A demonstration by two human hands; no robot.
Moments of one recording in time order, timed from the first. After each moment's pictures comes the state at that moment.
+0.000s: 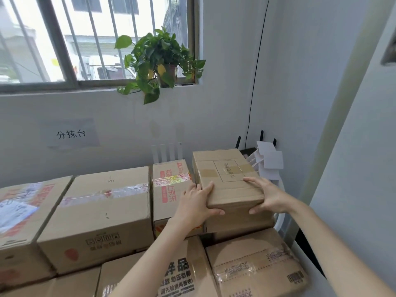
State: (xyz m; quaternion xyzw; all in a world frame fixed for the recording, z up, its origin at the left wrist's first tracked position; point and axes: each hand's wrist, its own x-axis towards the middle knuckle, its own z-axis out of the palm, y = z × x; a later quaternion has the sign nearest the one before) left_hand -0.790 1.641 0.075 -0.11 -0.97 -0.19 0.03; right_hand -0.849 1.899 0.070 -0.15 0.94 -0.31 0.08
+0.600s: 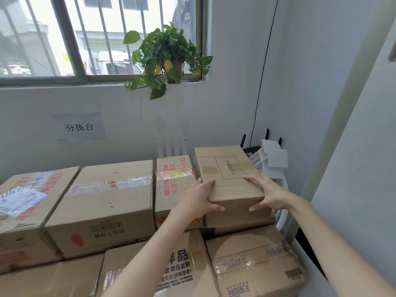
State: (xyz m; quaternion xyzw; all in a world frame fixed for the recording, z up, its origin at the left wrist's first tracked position) left_hand -0.778 1.649 0.091 -0.10 -0.96 -0.25 -0.02; right_hand -0.856 1.897 0.066 -0.15 0.95 -0.25 0.08
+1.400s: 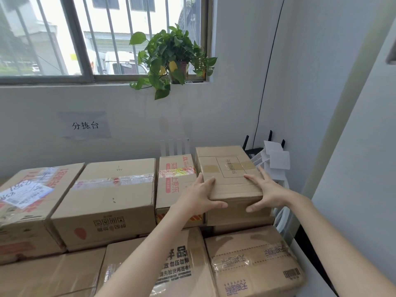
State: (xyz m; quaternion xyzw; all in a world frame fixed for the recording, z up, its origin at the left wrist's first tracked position) left_hand -0.776 1.650 0.094 -0.10 -0.97 -0.23 -0.02; right_hand -0.849 1.893 0.081 -0.15 0.96 -0.19 0.13
